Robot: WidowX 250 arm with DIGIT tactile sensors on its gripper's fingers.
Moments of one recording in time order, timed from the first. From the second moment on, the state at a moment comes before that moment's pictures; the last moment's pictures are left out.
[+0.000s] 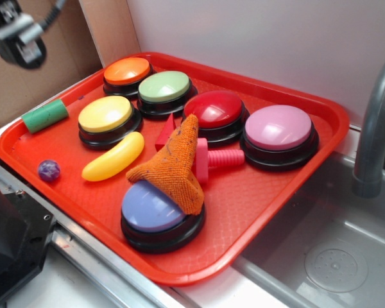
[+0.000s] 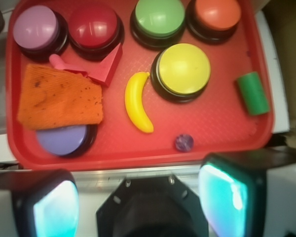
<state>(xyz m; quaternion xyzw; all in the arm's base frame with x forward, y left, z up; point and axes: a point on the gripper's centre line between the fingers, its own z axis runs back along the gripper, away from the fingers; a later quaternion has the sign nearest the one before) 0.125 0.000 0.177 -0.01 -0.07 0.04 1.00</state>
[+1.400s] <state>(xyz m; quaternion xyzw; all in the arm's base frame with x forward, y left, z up) 0.120 0.067 0.029 0.02 -0.02 0.02 1.00</state>
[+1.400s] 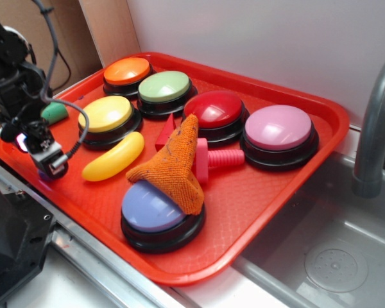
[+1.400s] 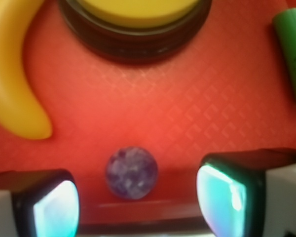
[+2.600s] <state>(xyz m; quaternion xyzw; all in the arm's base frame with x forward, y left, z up) 0.130 0.057 0.038 0.01 -0.02 0.11 0.99</state>
